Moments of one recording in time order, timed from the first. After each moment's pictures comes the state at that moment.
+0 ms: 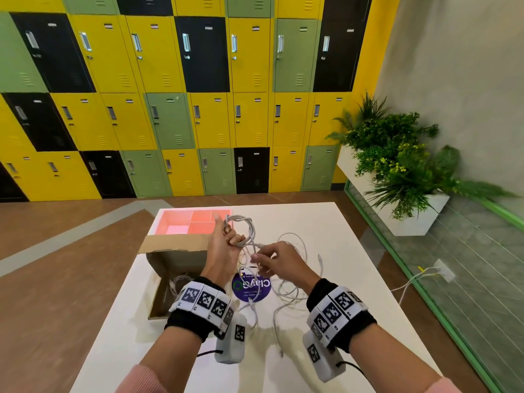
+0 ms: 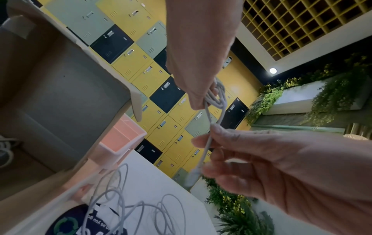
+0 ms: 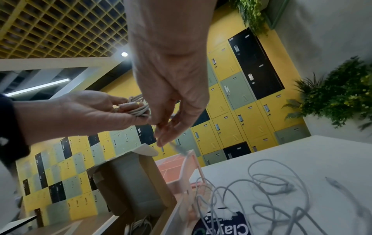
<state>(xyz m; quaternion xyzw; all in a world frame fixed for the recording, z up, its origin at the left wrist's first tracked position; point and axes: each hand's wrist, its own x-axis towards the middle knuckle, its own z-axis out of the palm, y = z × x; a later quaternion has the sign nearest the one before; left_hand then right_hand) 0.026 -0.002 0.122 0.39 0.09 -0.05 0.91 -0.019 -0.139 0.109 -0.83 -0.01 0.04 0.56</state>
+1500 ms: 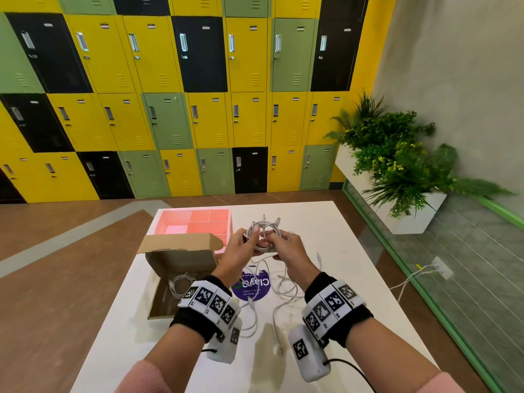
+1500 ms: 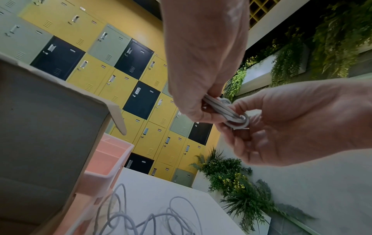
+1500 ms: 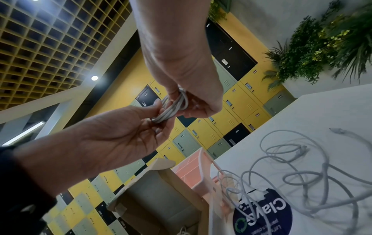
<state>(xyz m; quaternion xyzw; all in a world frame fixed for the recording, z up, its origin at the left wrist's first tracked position) 0.013 -0.020 0.113 0.68 -0.05 -0.09 0.72 -0.013 -0.133 0.124 -0.68 0.17 -0.04 0.71</state>
